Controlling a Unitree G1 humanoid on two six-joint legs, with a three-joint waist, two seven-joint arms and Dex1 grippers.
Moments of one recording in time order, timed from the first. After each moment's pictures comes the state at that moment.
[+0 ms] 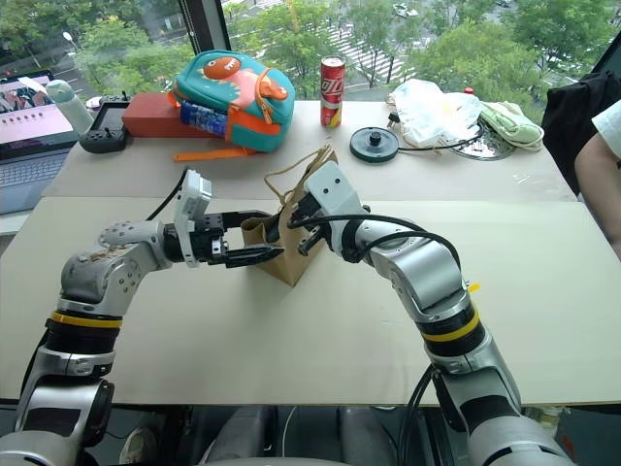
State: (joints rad) left arm -0.58 0.54 -0.03 0.00 -0.54 0.62 -1.07; right arm -0.72 -0.36 0.26 -0.31 0.29 1.04 0.39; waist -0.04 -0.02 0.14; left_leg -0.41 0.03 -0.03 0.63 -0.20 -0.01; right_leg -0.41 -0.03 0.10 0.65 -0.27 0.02
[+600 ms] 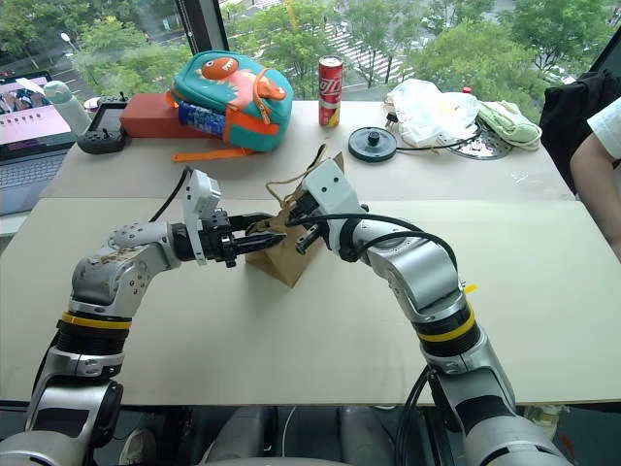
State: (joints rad) left arm -0.58 0.52 -0.04 0.01 -0.49 0.59 -1.01; right arm -0.72 -0.35 0.25 -0.31 0.29 1.05 0.39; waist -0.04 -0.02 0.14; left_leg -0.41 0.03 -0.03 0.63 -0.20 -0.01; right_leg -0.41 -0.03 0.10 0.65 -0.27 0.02
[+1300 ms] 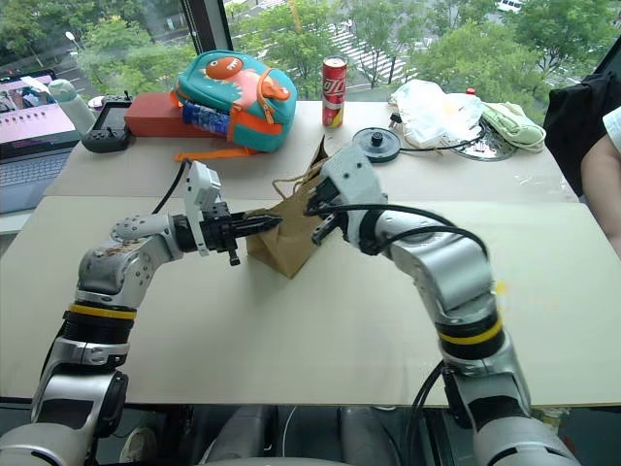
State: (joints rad) left arm -0.65 0.51 -0.04 0.13 -0.46 0.52 -1.03; right arm -0.69 -0.47 0.08 -0.52 0.38 1.15 0.46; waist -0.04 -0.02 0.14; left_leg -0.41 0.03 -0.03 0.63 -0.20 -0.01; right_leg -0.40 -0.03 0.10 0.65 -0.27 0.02
